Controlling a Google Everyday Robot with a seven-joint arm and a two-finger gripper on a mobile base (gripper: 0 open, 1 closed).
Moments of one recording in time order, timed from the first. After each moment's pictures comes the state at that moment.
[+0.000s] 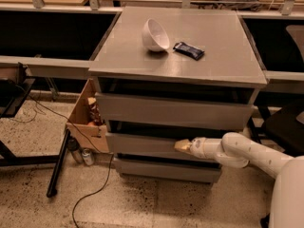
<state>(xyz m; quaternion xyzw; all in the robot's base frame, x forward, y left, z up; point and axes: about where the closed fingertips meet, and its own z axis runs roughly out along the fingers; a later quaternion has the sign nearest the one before) 0.670 -0.134 0.452 0.06 0.87 0.43 0.23</state>
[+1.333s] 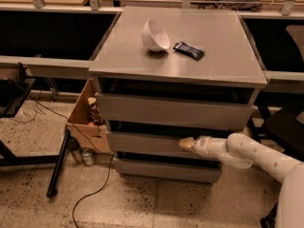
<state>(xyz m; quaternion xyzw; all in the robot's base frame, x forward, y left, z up) 0.681 -0.153 0.458 0.08 0.86 0.43 0.25</state>
